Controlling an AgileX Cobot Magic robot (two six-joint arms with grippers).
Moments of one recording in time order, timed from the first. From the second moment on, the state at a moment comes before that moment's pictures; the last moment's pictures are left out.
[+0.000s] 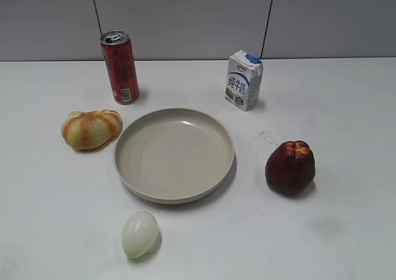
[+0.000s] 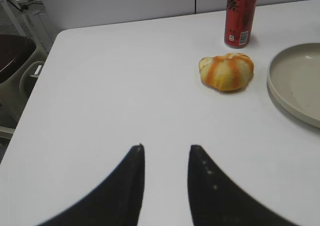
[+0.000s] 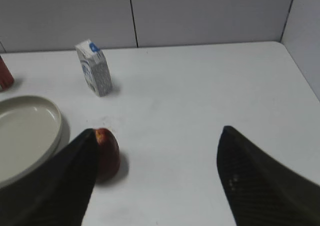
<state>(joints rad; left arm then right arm) -0.07 -0.01 -0.50 -0.02 1.04 0.14 0.10 0.16 -0.48 0.02 0.69 0.09</state>
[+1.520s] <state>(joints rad) -0.07 -0.01 -0.50 -0.02 1.04 0.14 0.38 1.84 -1.08 0.08 0.73 -0.09</state>
